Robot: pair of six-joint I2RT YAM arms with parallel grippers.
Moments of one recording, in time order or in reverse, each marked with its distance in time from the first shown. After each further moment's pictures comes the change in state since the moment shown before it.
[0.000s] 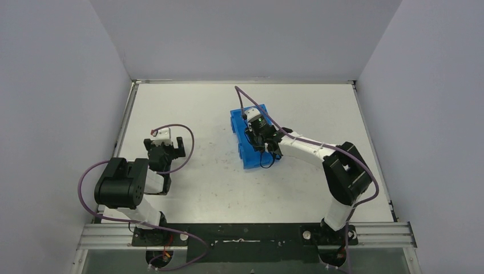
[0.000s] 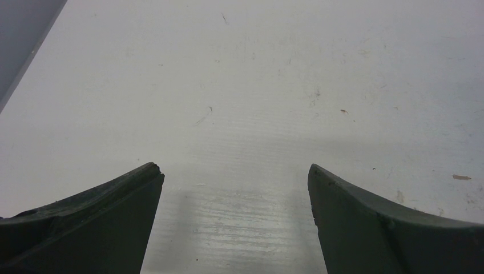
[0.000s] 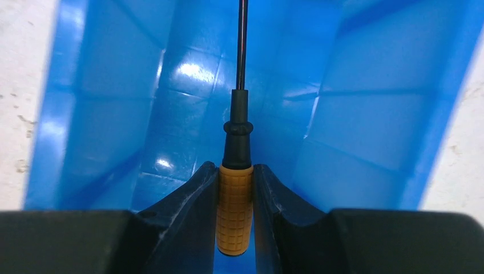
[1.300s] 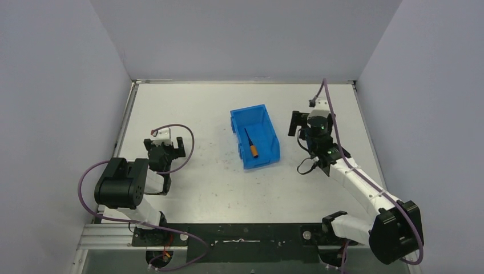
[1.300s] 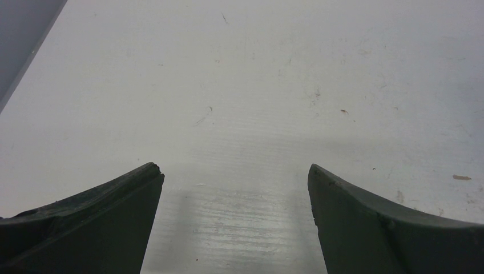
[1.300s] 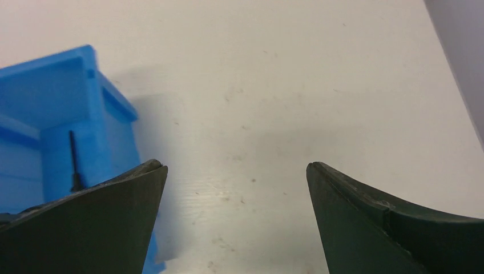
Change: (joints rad) left arm 0.000 0.000 0.000 0.000 0.000 0.000; right arm -0.289 -0.536 -0.320 0.206 0.180 0.128
